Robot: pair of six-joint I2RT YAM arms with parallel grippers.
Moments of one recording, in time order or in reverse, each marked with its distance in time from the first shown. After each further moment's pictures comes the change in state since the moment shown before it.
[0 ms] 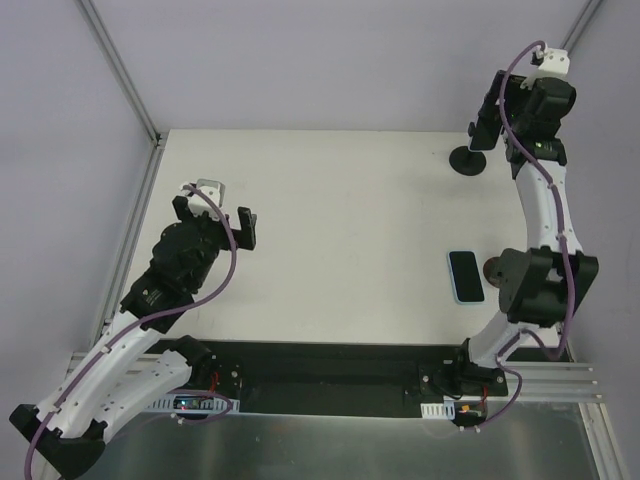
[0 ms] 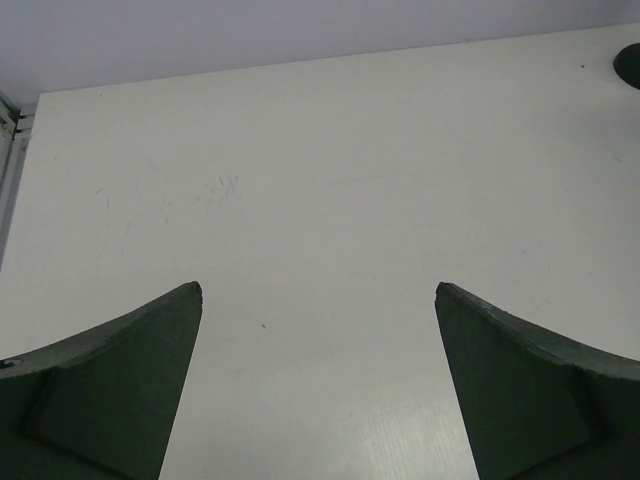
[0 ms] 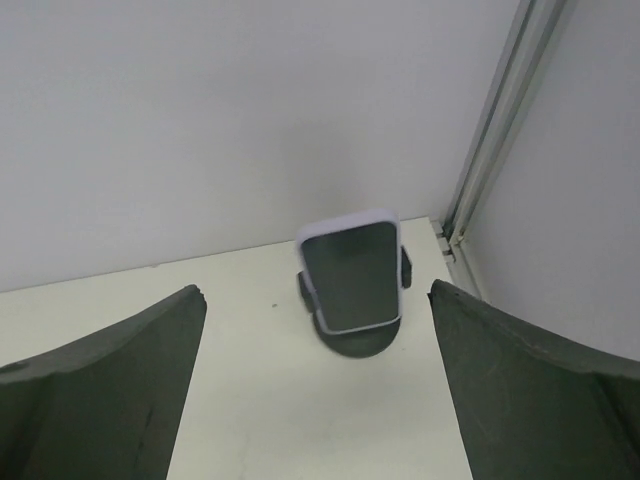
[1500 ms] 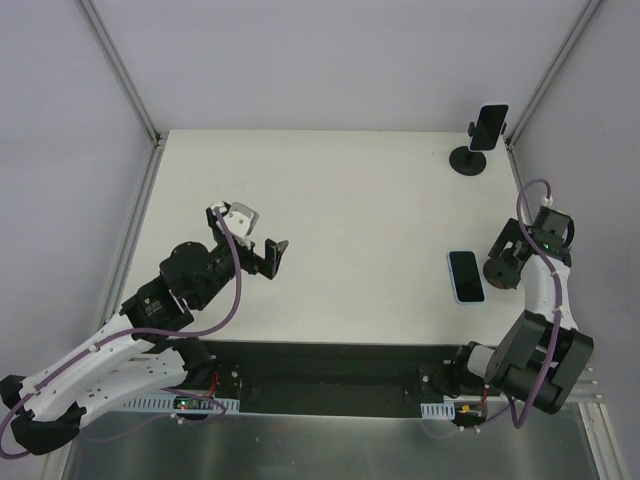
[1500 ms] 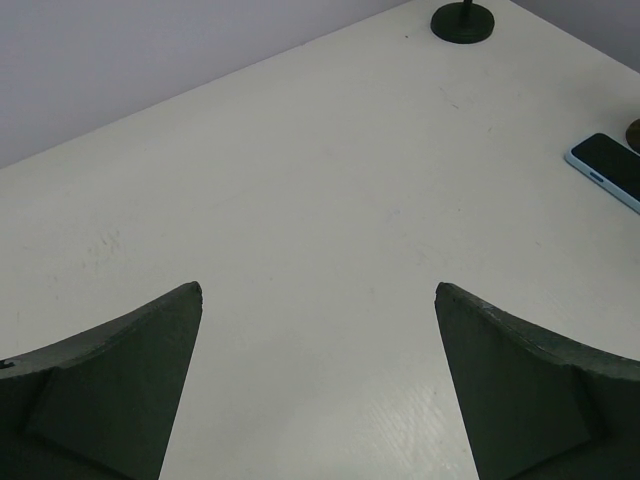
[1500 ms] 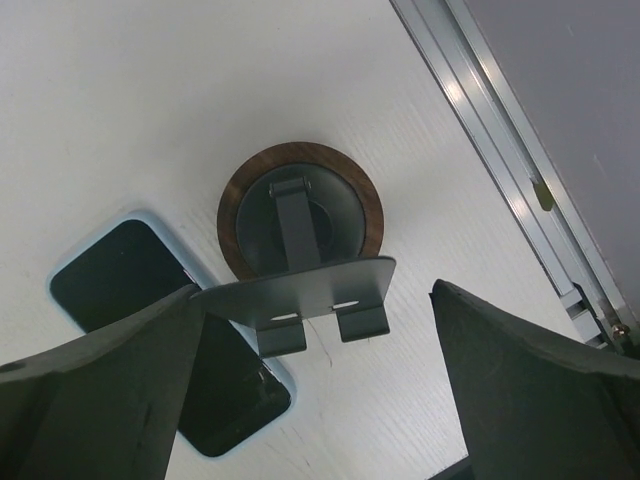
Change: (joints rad) left arm -0.303 -0.055 -0.001 0.001 0.035 0.080; right arm -0.269 -0.614 -0.970 -0.377 0.147 0.067
